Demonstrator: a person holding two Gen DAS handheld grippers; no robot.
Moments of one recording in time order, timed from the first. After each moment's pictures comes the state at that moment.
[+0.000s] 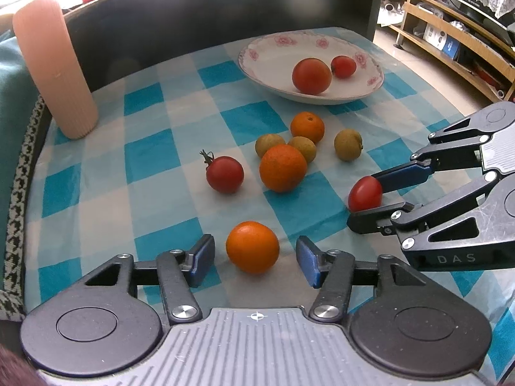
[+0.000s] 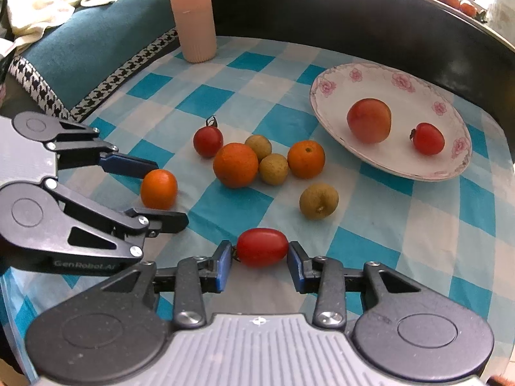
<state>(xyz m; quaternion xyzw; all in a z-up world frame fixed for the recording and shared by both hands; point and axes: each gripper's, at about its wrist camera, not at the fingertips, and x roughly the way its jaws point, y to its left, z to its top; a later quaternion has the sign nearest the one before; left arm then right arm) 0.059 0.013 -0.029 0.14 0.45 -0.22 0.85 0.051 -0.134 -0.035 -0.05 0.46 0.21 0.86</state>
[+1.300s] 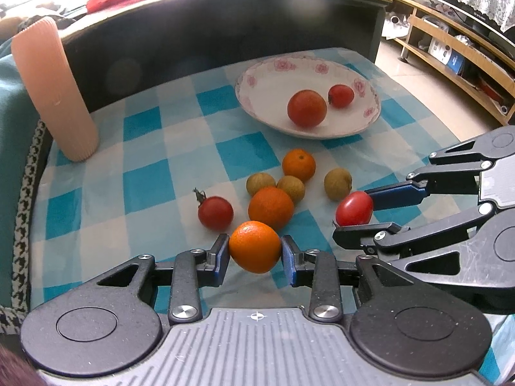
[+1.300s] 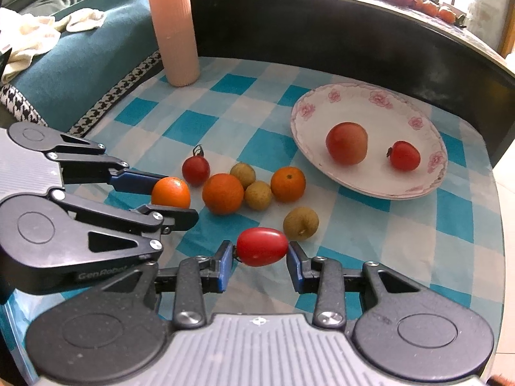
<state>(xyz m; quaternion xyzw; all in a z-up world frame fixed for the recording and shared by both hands) 0.070 -0.007 -0.006 0.13 0.44 -0.21 0.86 0.054 -0.136 -0.016 -0.04 0.45 0.18 0.87</state>
